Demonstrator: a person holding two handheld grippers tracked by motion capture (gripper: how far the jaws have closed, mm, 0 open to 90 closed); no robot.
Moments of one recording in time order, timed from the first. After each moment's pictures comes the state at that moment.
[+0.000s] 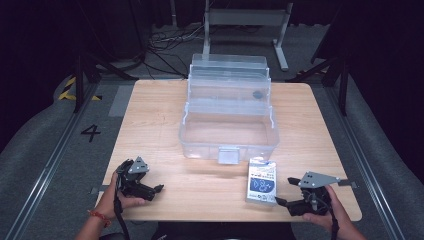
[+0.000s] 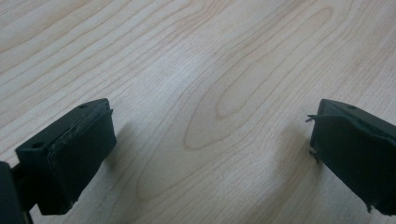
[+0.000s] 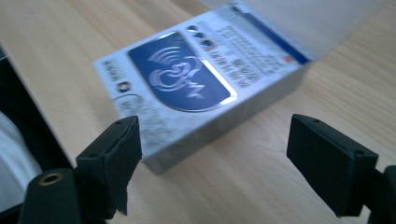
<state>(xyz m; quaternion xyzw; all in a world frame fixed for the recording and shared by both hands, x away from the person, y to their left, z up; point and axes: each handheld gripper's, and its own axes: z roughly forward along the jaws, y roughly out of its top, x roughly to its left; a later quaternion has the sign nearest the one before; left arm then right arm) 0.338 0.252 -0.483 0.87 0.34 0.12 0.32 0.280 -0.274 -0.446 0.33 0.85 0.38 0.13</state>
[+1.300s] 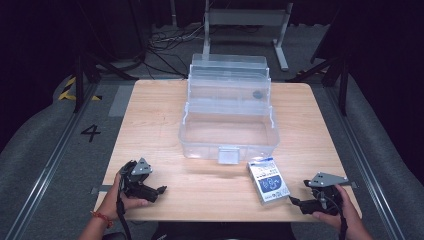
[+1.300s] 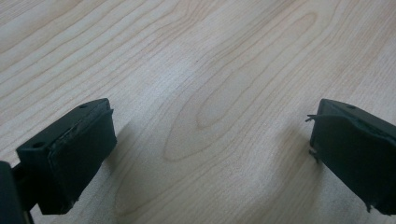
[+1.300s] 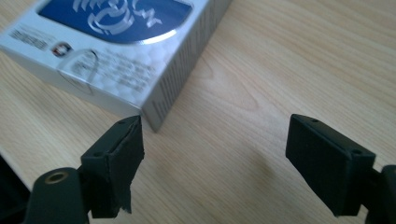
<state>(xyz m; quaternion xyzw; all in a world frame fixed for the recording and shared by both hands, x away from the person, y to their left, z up) 0.335 0.243 -0.483 0.88 0.34 0.12 0.33 0.288 -0.318 -0.464 0.39 0.85 0.32 0.15</state>
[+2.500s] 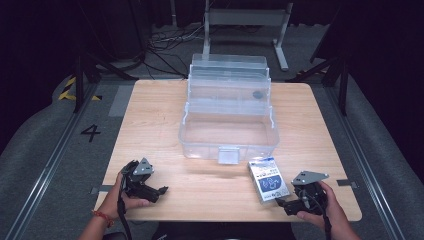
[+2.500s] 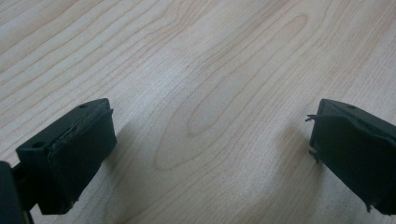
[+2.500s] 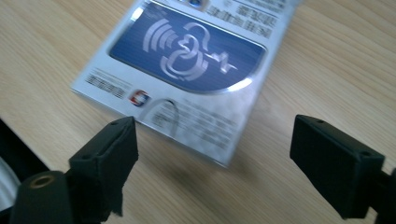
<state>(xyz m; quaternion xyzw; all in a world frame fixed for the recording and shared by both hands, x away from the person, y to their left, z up) 0.337 0.240 -0.483 0.88 0.33 0.11 0.33 0.285 -0.270 -0.447 0.40 0.86 0.28 0.14</state>
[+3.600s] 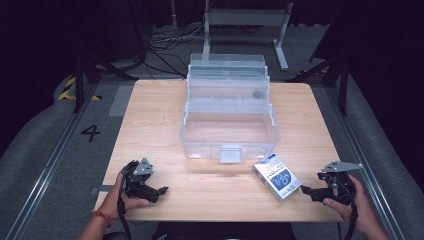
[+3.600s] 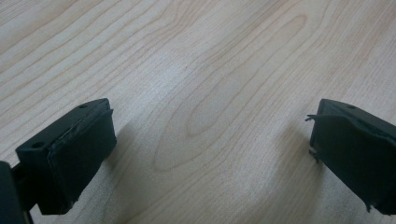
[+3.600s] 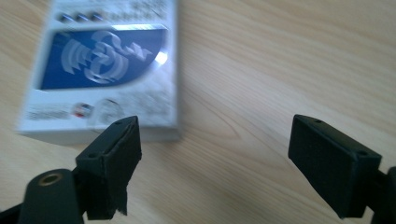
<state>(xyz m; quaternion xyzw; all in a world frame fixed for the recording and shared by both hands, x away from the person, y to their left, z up) 0.337 0.240 -0.483 0.88 0.32 0.11 0.33 0.306 -0.339 -0.435 0.46 0.83 0.30 0.15</state>
